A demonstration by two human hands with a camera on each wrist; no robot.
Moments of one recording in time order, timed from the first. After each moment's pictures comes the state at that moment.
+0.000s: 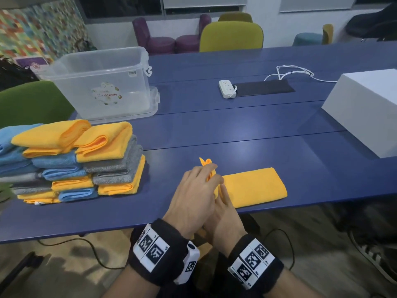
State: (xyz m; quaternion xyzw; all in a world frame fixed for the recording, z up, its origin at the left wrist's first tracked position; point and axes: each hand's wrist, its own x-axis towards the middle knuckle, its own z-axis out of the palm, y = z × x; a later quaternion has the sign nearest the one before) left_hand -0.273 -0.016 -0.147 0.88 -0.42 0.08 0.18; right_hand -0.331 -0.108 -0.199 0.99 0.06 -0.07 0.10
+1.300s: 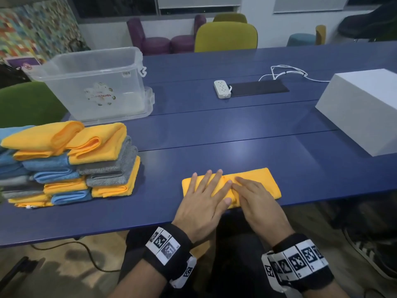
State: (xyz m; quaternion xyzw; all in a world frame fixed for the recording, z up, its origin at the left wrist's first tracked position) left_hand -0.271 -0.033 -0.208 0.89 -0.46 0.00 0.08; right_hand -0.362 -0.215 -0.207 0.97 -0.05 0.11 -0.19
